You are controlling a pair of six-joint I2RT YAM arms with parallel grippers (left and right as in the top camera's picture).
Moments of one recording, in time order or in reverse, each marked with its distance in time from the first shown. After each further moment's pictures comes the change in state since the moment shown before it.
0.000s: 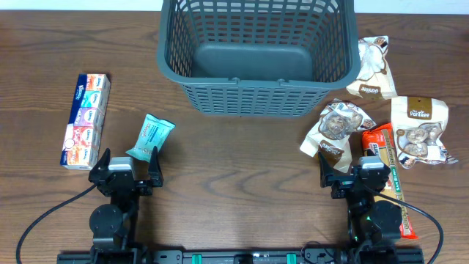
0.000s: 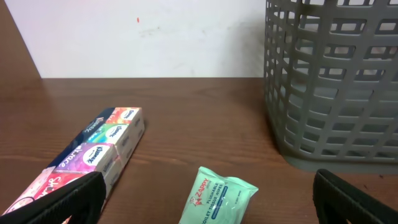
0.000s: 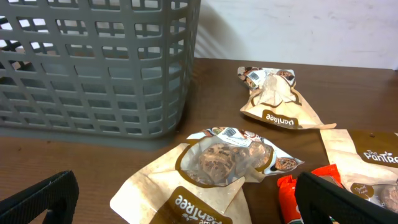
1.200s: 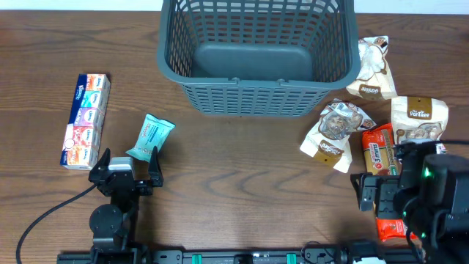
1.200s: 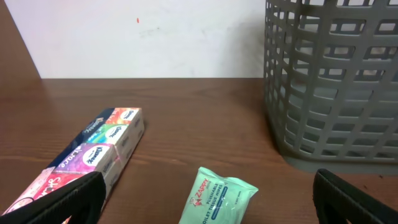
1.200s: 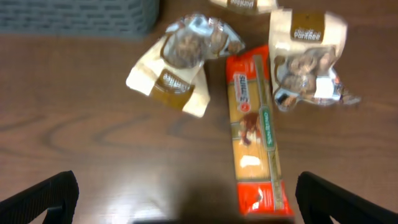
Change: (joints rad) left arm 0.000 0.000 -0.002 0.003 0.000 0.000; right arm 0.000 0.792 1.281 -1.254 0.086 0.071
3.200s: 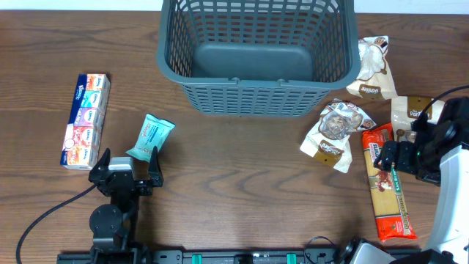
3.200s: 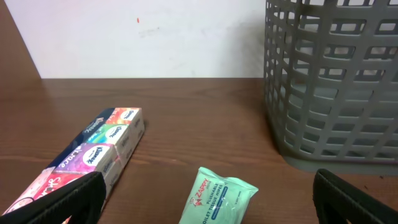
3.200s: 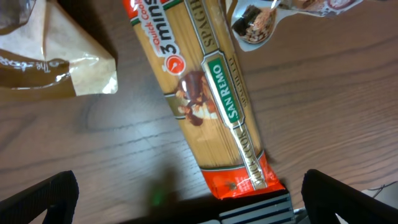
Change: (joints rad) left arm 0.000 0.000 0.000 0.000 0.000 0.000; right arm -0.543 0.533 -0.202 0.230 -0.045 -0.206
